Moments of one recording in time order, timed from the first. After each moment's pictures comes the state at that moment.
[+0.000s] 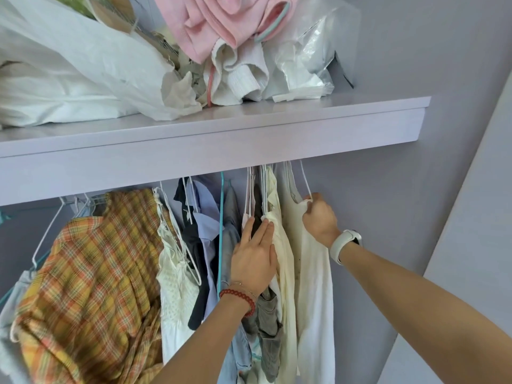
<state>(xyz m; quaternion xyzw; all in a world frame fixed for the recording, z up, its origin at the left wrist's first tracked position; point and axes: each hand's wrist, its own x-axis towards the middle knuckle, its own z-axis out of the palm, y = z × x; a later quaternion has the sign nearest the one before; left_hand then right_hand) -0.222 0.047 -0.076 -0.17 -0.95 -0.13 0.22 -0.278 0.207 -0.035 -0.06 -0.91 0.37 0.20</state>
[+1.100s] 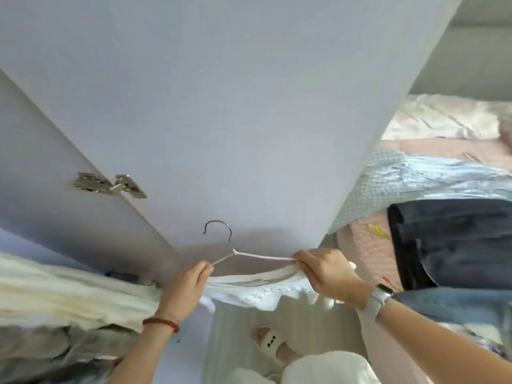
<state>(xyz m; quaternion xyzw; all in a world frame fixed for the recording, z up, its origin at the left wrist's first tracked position) -0.071 0.194 -0.264 -0.52 -0.80 -0.18 -0.24 0.202 0.315 -0.226 -0.31 -0.93 0.14 0.15</state>
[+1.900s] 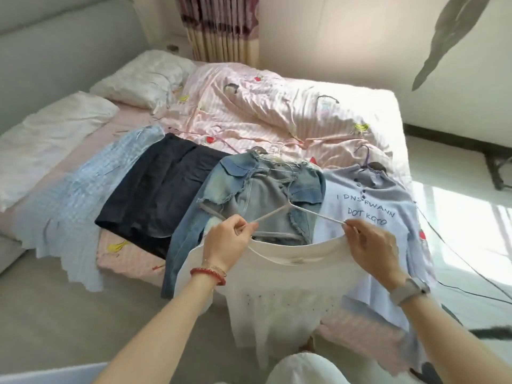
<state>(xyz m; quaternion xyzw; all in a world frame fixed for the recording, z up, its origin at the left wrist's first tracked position) 0.499 0.197 -0.227 -0.87 -0.30 -0.14 -0.37 0.644 -0.040 -0.233 -0.88 -0.33 -0.15 0.31</state>
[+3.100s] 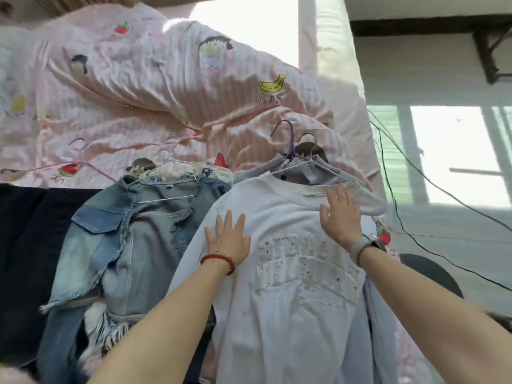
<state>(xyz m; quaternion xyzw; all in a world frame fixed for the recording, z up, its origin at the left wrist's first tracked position) 0.911 0.095 -0.420 -0.92 -0.19 0.31 -0.11 1.019 -0.124 -0.432 -0.96 -0.07 0.21 0.17</state>
